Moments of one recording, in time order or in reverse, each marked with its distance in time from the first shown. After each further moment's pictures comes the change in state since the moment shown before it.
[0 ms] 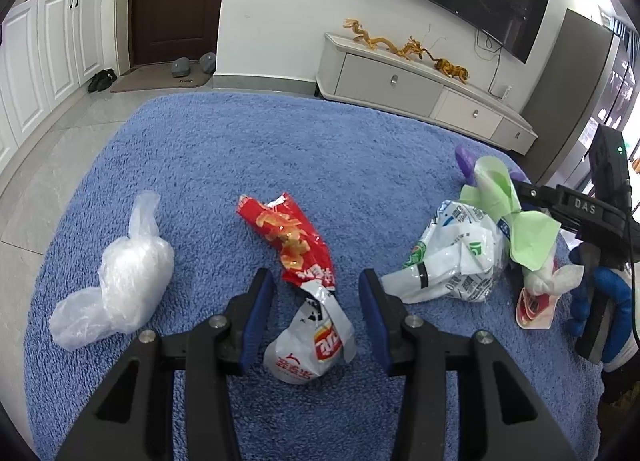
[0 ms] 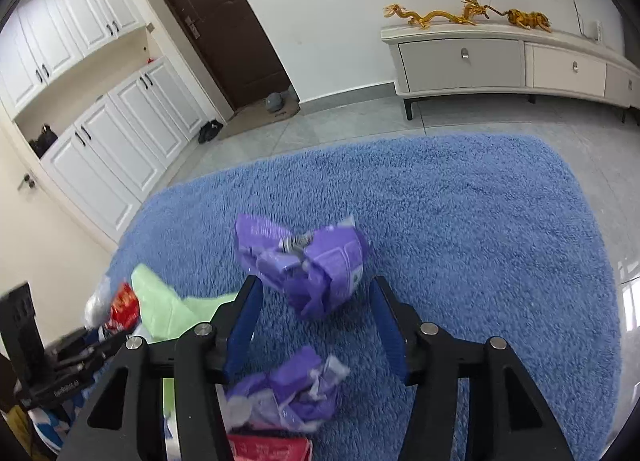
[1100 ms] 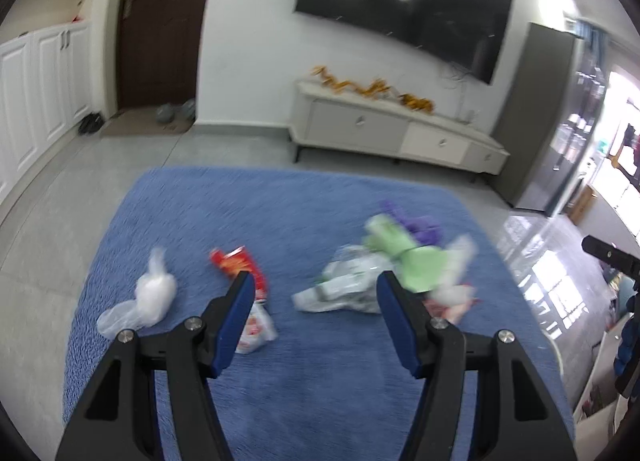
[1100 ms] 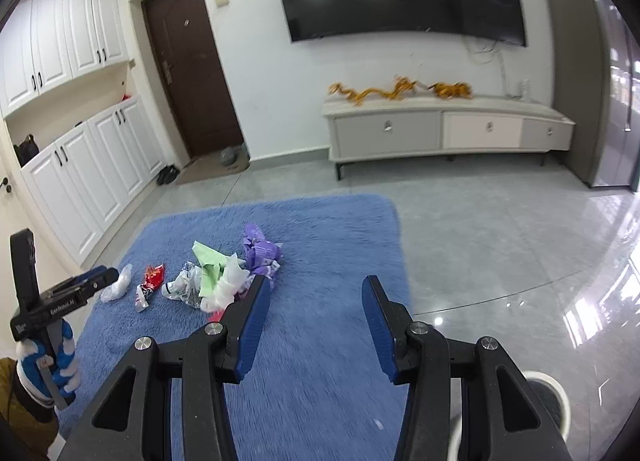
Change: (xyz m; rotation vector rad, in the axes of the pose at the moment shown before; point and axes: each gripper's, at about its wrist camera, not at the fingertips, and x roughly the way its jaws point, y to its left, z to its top) left arm -0.082 -0.040 0.009 0.054 -0.134 -0.040; right arm -0.203 0.026 -0.055 -0.062 -0.174 -0.233
